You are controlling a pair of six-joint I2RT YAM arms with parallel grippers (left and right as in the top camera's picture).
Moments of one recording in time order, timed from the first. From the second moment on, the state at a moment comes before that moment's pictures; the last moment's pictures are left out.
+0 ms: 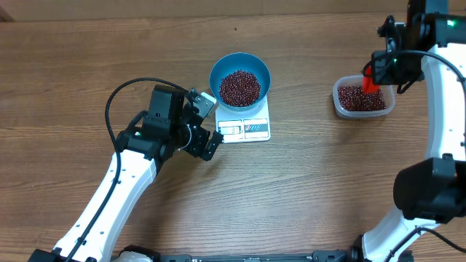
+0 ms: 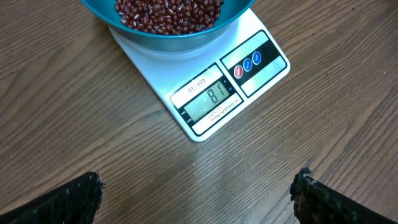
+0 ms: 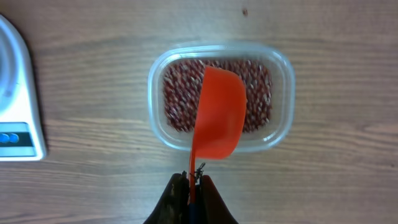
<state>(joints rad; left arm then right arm) -0.29 1.37 0.99 -0.63 0.26 0.21 -0.14 1.92 2.00 -1.41 -0.05 -0.17</state>
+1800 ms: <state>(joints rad) -0.29 1.37 0.99 -0.63 0.26 0.21 -0.14 2.14 1.94 -1.34 0.02 -0.12</state>
